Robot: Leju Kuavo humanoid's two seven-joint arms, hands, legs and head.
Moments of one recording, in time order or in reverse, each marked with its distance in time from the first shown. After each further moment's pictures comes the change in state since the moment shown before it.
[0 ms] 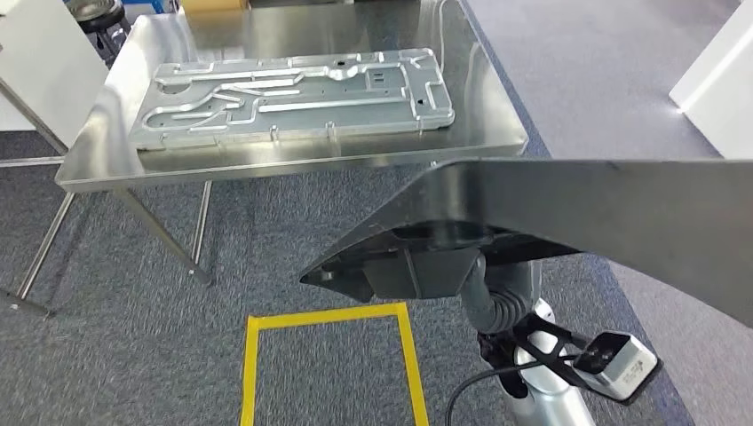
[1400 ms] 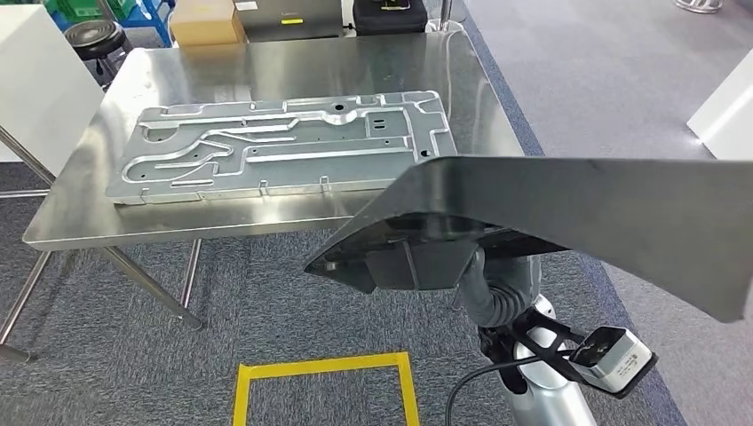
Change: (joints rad) left arm 0.006 -0.004 0.012 0.000 -0.008 -0.005 -0.003; right arm -0.015 0.000 -0.008 0.023 0.014 -0.023 0.004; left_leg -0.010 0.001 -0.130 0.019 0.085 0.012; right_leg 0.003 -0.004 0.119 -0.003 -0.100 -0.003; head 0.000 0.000
